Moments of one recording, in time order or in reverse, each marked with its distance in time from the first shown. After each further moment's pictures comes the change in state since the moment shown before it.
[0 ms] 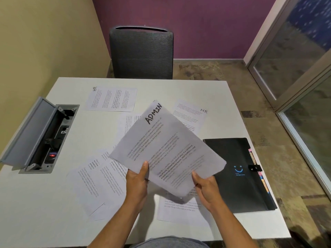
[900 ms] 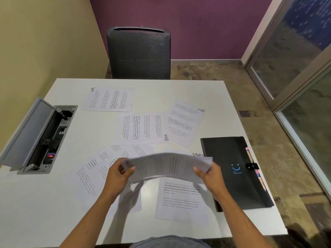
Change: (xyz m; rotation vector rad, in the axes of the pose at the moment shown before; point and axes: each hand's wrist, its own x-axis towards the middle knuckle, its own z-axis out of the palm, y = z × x) left_hand 0.038 0.017 -0.067 0.633 -0.125 0.070; right_hand 0.012 -0.024 -0.024 -0.454 0.105 -0.202
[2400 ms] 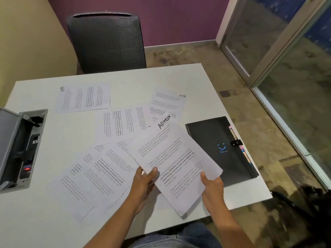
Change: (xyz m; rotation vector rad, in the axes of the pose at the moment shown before) left_hand -0.039 -0.001 0.095 -0.533 -0.296 -0.411; right_hand -0.065 0.053 -0.007 0.547 0.453 0.303
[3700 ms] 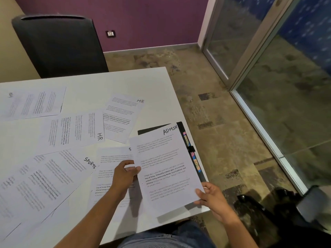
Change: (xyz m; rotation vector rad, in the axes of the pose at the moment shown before) left_hand 0.074 -0.061 0.170 0.391 0.221 0.084; right_hand 0.101 -0.120 -0.216 -0.451 -0.325 0.116
